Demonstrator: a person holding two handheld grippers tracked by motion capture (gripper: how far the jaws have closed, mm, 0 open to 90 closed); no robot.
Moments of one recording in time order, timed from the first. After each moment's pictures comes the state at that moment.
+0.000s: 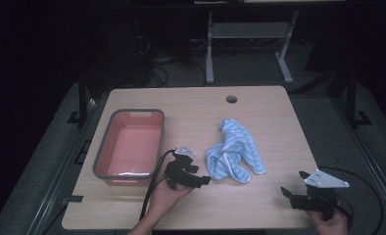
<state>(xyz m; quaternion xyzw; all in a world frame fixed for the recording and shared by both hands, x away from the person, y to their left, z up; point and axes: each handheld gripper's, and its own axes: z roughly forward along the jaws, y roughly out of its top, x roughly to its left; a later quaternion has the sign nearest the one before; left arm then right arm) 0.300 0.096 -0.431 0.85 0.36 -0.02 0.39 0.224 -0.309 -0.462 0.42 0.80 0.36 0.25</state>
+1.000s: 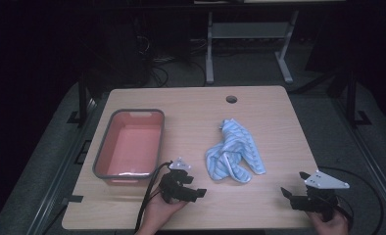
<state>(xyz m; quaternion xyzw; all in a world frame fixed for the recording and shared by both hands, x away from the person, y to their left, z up) 0.269 0.111 -0.447 0.85 0.36 -0.02 0.39 0.222 -0.308 -0.462 0.42 0.80 0.36 0.25</state>
